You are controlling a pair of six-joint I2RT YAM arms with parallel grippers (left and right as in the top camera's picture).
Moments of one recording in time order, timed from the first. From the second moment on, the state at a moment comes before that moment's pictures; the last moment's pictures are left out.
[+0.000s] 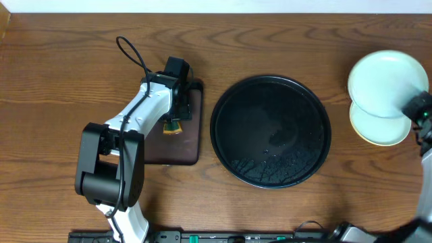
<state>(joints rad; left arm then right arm) -0.24 1.91 1.27 -0.81 -0.19 -0.38 -0.59 1.39 1.02 -0.41 -0.11 0.26</state>
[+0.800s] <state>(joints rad) -0.24 1.91 1.27 -0.81 -0.19 -0.38 -0.51 1.60 1.27 -0.74 -0.41 0.13</state>
